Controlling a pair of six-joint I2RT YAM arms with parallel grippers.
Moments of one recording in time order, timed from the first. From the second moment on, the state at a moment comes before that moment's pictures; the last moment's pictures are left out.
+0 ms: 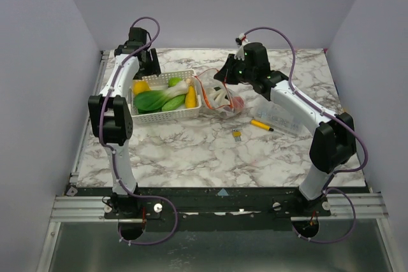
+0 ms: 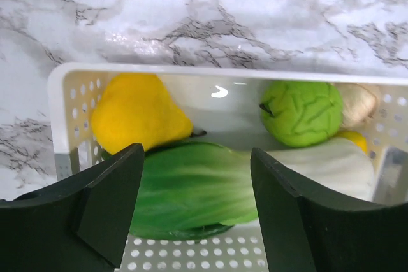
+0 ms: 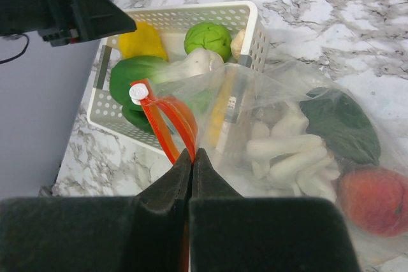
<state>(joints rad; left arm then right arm) -0.06 2.02 1.89 -0.81 -0.03 -0.31 0.50 1.75 1.49 -0.18 -0.26 0.52</state>
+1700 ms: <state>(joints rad) -0.06 1.41 1.38 -0.72 0.39 -0.35 0.50 1.77 1.50 -0.19 -0.27 0.48</state>
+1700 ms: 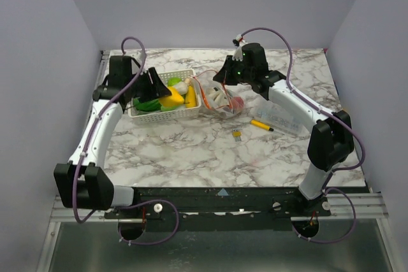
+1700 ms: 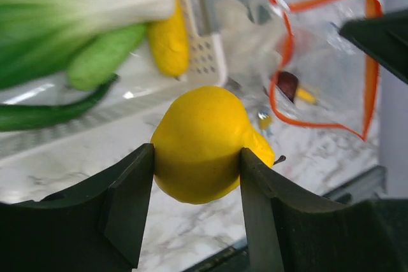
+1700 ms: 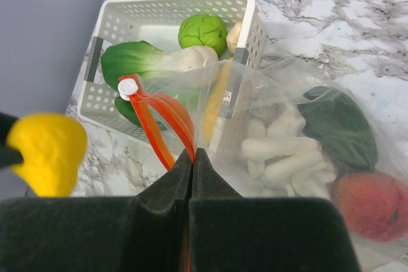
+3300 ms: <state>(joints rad) -0.45 1.45 1.12 0.05 0.37 -0.59 0.49 1.71 1.49 -0.17 -0.29 0.57</state>
